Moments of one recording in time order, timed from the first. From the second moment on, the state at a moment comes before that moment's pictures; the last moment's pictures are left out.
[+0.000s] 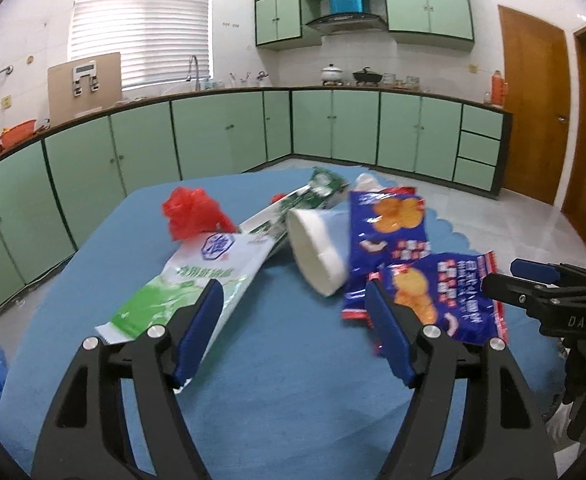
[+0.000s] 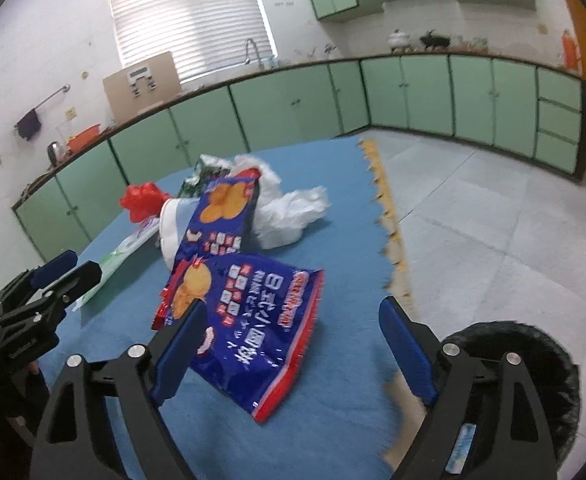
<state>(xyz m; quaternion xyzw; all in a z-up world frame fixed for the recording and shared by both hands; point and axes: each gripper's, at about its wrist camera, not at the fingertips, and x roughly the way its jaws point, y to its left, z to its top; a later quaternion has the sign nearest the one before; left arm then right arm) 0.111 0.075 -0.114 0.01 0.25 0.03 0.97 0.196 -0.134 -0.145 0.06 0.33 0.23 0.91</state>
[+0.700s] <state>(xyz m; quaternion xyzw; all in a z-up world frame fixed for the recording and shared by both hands) 0.126 0.076 -0.140 -0.01 0.28 0.02 0.96 0.217 -0.123 -0.159 0.05 0.37 0.28 0.88</state>
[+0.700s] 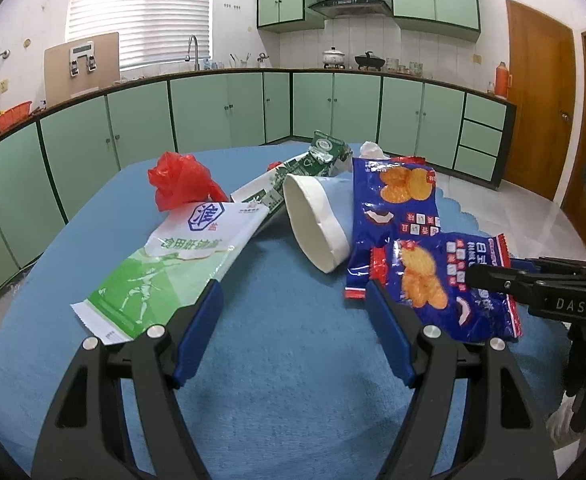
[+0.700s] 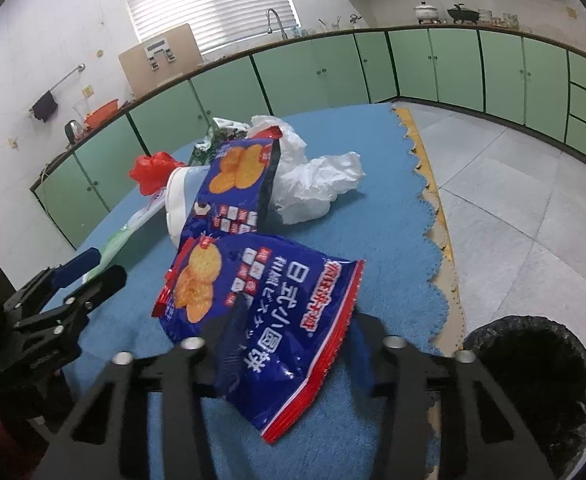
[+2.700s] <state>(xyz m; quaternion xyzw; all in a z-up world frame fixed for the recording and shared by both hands) 0.176 0.031 -0.151 -0.03 0.35 -0.02 0.94 0.176 -0.189 -0.106 0.08 0.28 0.21 0.93</state>
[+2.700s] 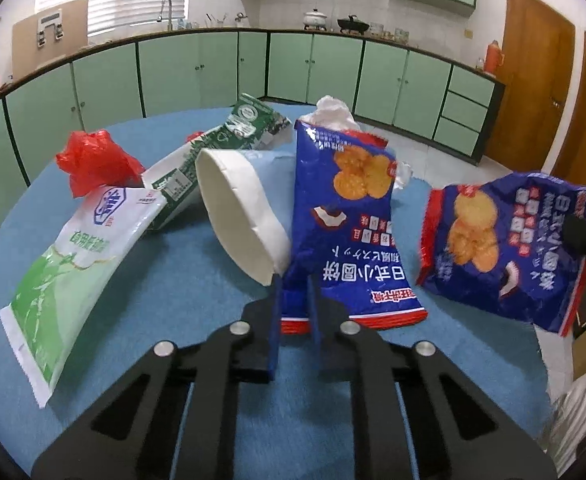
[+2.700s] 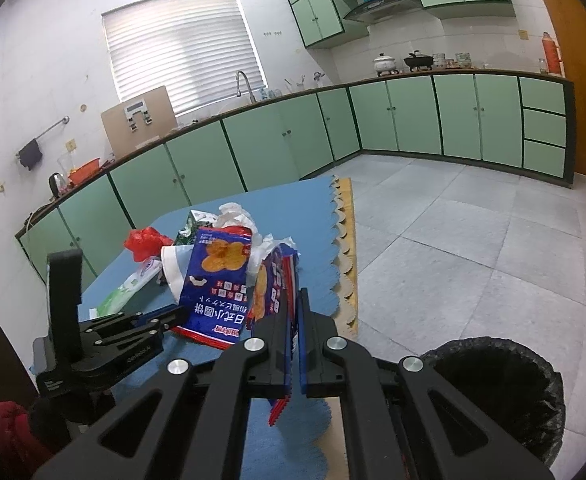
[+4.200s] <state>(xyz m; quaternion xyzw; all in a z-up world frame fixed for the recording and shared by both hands) 0.154 0.010 -0.123 -0.06 0.31 -0.12 0.94 0.172 -0.176 -0.094 0.10 0.28 0.24 0.93</state>
